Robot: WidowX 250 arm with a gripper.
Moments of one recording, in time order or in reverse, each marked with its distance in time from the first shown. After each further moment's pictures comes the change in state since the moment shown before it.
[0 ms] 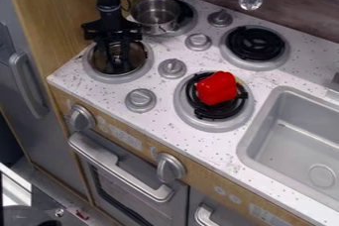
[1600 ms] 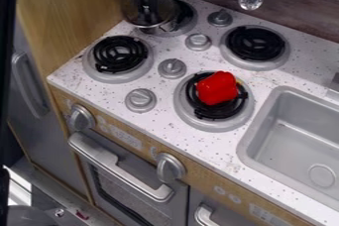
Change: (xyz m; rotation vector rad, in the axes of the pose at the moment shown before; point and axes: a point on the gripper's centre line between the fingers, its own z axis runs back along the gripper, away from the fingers) arm 0.073 -0.071 0.050 -0.053 -0.185 -0.141
